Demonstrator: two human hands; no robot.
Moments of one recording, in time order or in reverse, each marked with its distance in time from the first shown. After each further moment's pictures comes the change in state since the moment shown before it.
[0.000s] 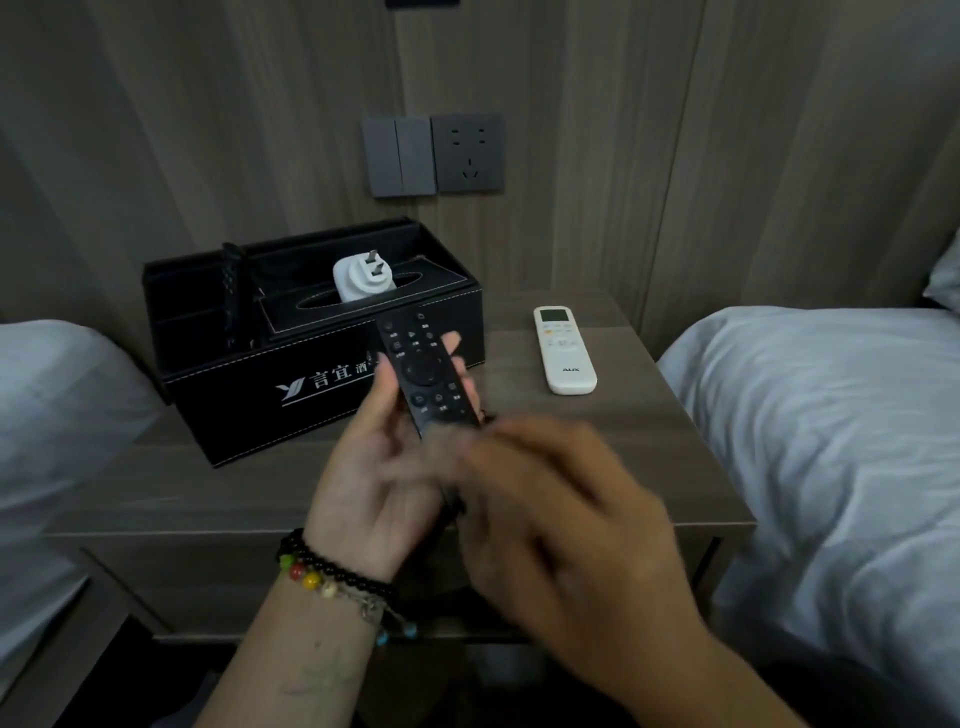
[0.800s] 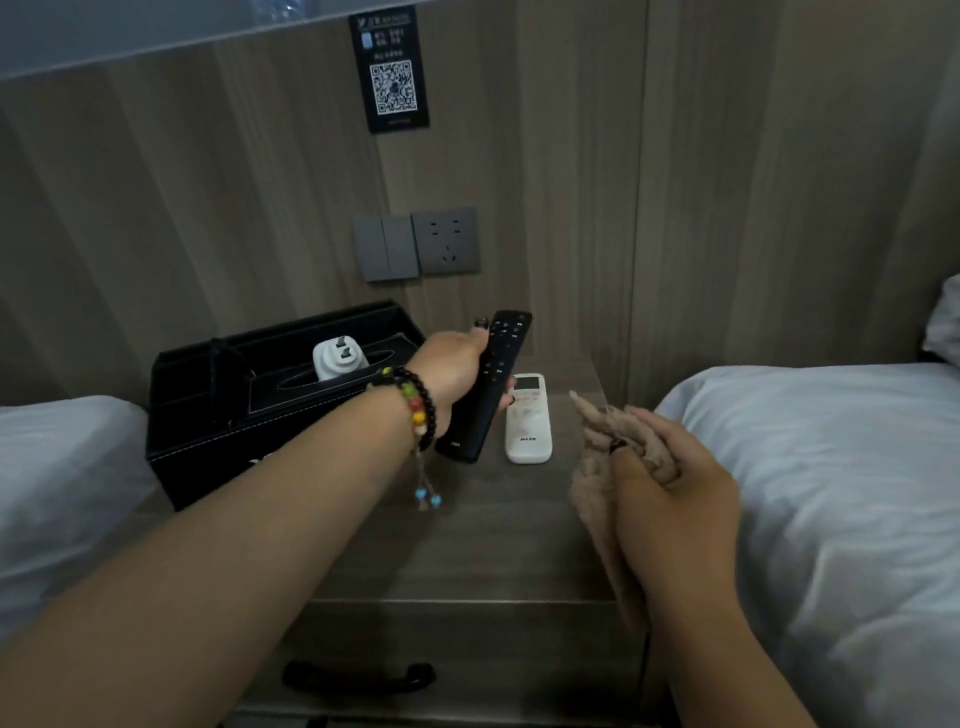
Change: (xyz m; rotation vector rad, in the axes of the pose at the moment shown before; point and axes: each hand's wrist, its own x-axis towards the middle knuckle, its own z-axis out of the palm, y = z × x) left_hand 0.110 -0.008 0.108 0.936 0.288 -0.001; right_hand 0.022 0.090 -0.050 0.184 0.293 0.928
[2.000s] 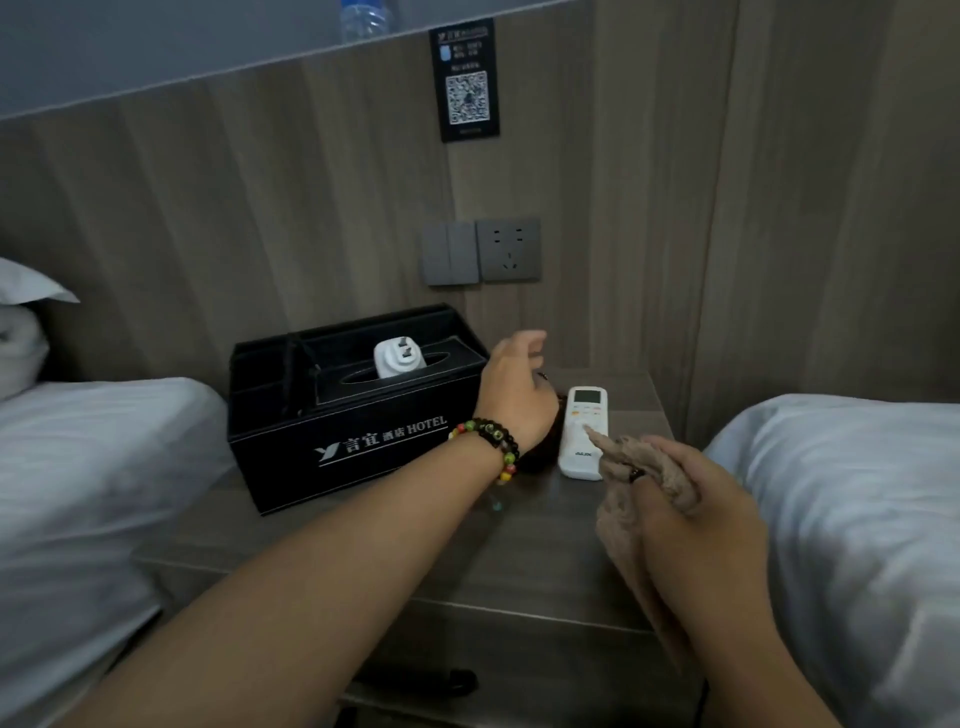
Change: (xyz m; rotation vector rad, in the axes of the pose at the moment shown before) left_hand 0.026 -0.040 -0.007 0.608 0.285 0.644; right_hand 0.006 0.012 0.018 -0.274 -0.212 -0.200
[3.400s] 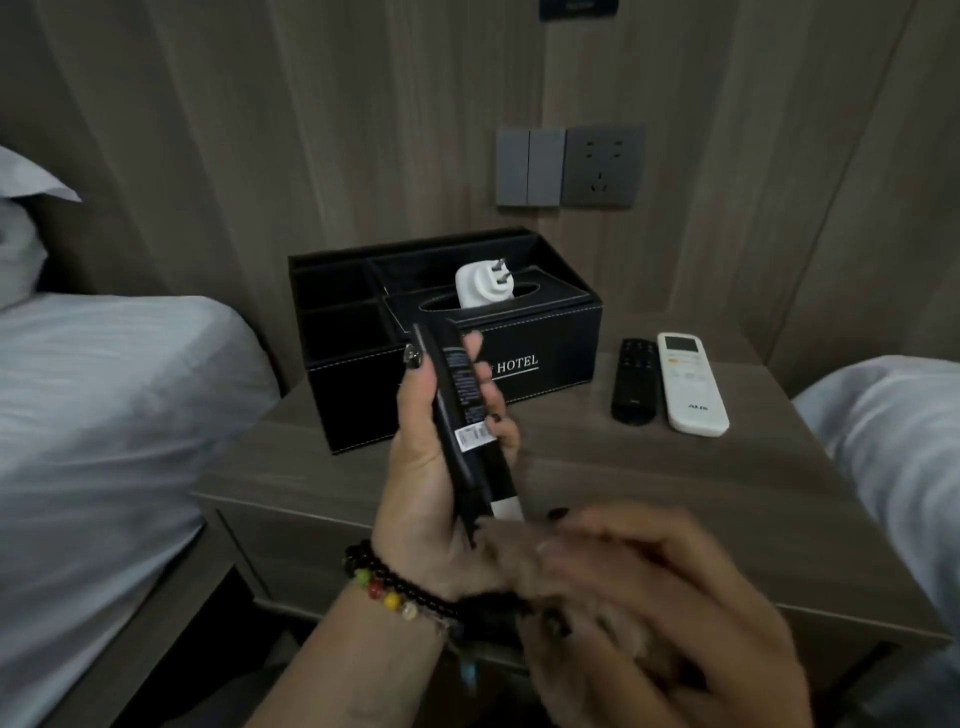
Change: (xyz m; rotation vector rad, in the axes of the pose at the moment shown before) left_hand -0.102 -0.053 -0.113 -1.691 0.088 -0.560; right_hand -0.092 -0.060 0.047 0.218 -0.444 -0.584
